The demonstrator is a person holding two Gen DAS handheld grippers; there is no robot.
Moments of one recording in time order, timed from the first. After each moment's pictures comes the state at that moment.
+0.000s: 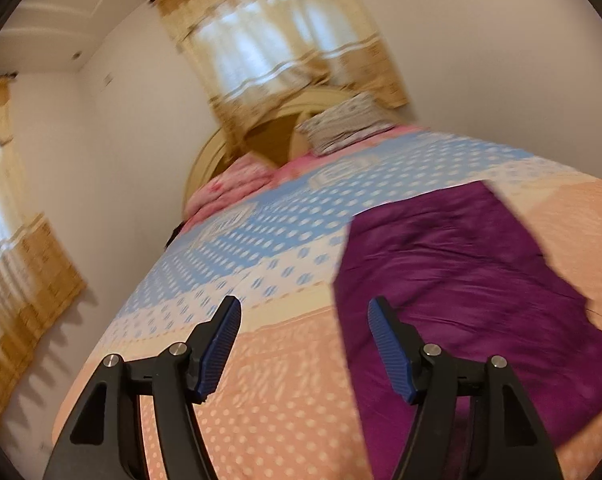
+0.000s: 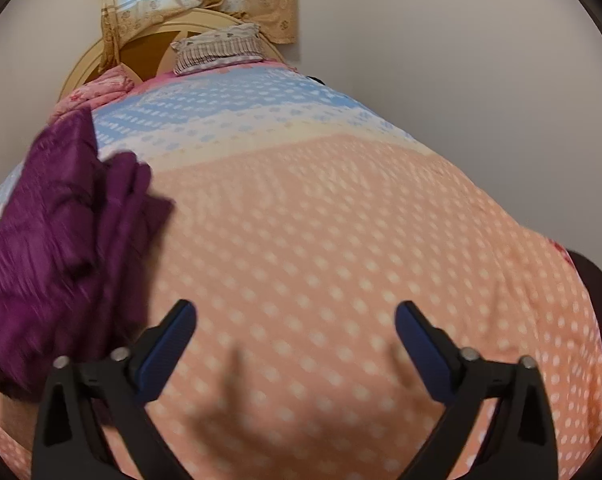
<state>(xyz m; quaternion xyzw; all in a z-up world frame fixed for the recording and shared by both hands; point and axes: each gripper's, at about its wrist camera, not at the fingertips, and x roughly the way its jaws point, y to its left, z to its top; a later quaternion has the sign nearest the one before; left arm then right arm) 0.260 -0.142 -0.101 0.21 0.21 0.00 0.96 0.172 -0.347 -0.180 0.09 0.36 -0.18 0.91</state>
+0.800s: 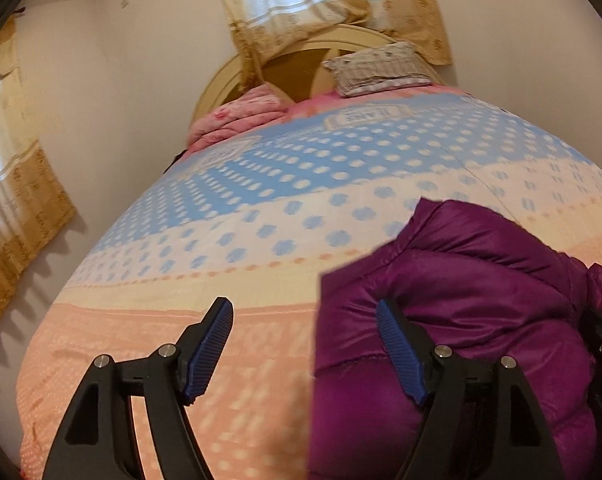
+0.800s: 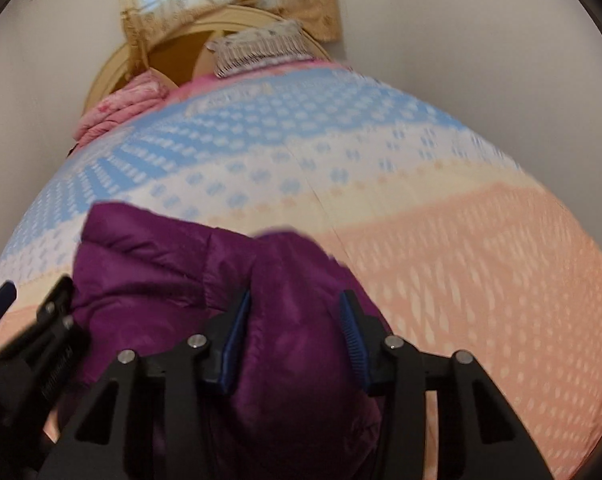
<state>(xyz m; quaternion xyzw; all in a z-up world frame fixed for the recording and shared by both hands) 0.386 -0.175 -0.165 0.15 0.30 0.04 0.94 0.331 -0.265 -0.198 0.14 0.36 -0.14 0.91</state>
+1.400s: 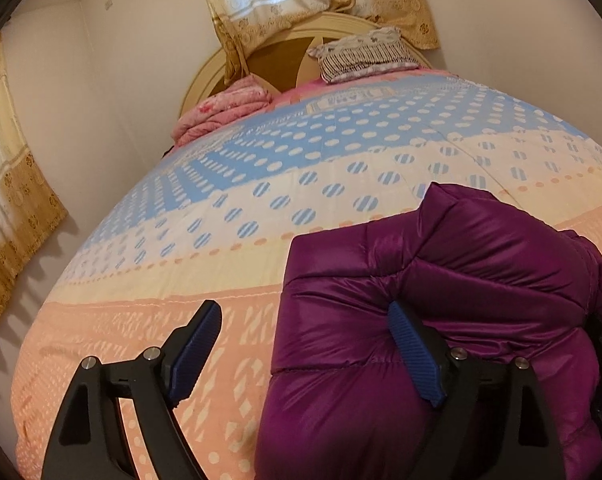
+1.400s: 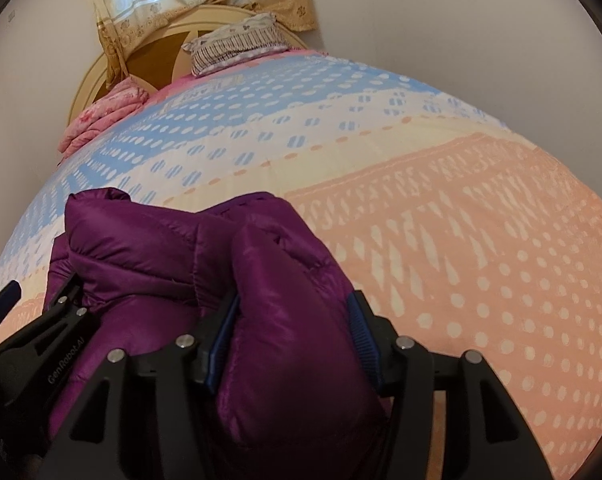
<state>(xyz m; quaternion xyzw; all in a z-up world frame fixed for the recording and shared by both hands) 0.400 -0.199 -0.199 0.16 0.33 0.03 0.93 0.322 -0.288 -0.228 0.17 0.36 -0.15 0.90</state>
